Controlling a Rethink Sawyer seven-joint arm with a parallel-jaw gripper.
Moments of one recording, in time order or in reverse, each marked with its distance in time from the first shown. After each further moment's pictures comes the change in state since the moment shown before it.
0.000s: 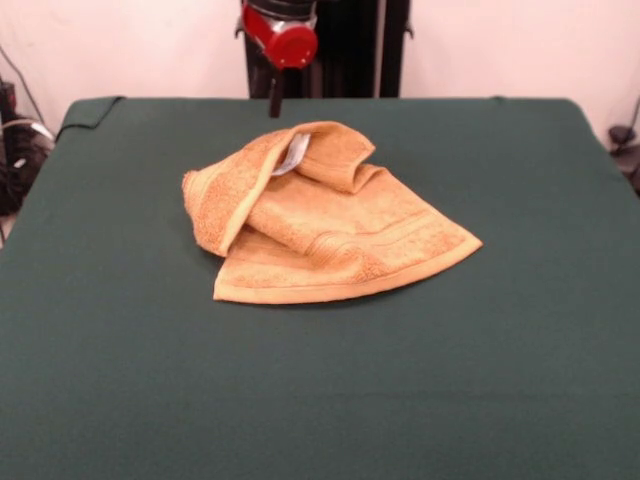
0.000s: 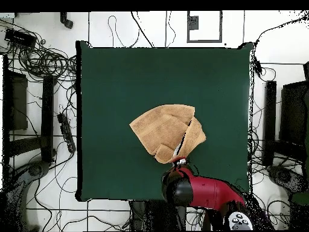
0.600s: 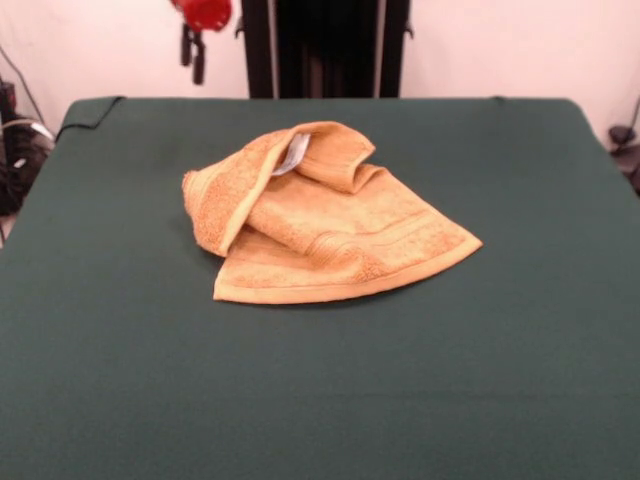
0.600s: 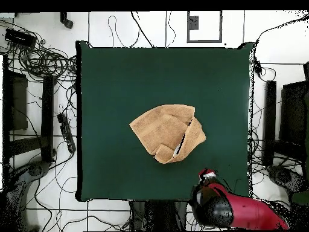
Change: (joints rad) arm -0.373 -0.143 0.156 0.079 -0.251 0.030 -0.018
